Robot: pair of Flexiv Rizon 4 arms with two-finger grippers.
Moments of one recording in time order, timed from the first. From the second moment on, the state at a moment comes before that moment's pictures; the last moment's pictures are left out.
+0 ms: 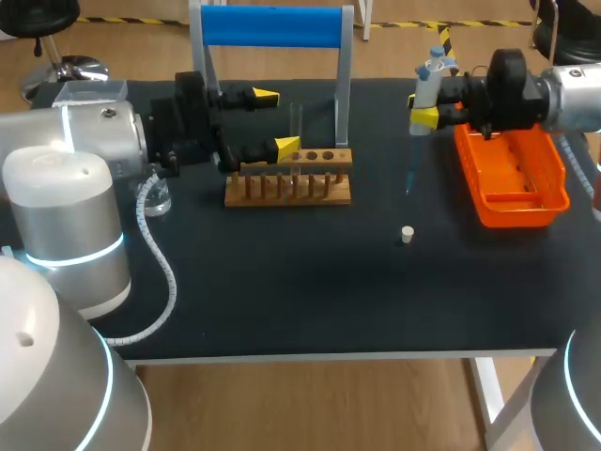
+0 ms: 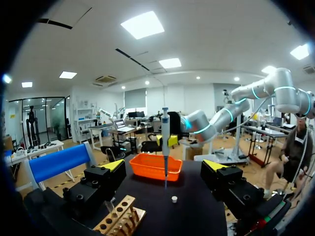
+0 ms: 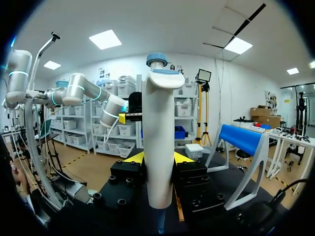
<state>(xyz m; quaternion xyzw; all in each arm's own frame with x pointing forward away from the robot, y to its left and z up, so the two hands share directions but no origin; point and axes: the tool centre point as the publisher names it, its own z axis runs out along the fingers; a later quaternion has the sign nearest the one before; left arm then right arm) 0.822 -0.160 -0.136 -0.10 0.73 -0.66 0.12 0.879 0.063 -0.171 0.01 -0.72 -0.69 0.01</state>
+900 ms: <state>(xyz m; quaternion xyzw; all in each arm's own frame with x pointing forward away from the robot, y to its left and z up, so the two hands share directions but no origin) 0.822 -0.160 -0.136 -0.10 0.73 -0.66 0.12 0.884 -0.003 -0.132 -0.01 -0.69 -0.72 0.02</state>
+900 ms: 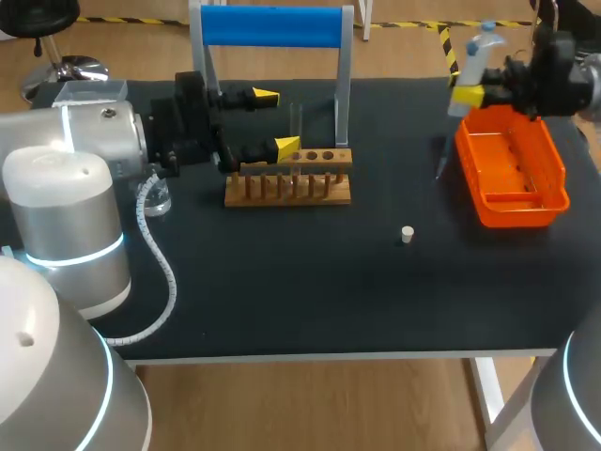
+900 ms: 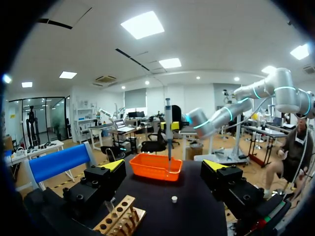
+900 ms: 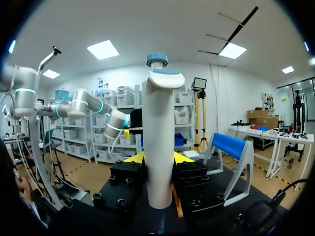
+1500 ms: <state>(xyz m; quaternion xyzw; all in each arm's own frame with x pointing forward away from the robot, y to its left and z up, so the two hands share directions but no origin) 0.822 -0.160 -0.136 -0.10 0.73 -0.66 0.12 0.921 -0.100 -0.126 0.00 -0.69 -0.72 0.02</state>
